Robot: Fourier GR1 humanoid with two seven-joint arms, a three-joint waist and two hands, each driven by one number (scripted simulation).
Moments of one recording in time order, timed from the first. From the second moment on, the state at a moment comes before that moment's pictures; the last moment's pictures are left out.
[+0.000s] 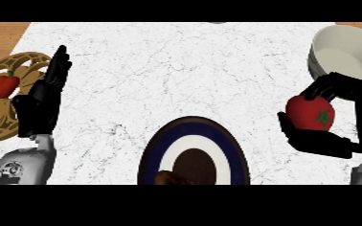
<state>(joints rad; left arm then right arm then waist) -0.20 0.23 0.05 -1.63 -0.15 0.11 0.18 -0.20 -0.10 -0.09 -2.12 0.65 0.24 0.51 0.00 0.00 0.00</state>
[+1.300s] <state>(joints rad) -0.26 0.21 0.04 -1.61 -0.16 0.09 0.19 -0.65 -0.58 -0.53 -0.69 0.73 -0.28 -0.28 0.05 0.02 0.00</state>
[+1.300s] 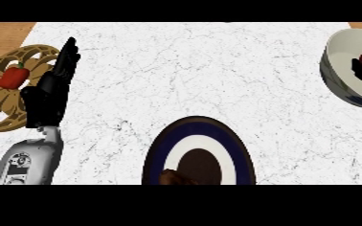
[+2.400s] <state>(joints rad) -0.24 0.19 0.04 -1.61 -0.18 0.10 0.17 -0.79 -0.78 -0.77 -0.24 0.47 0.02 -0.59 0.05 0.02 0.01</state>
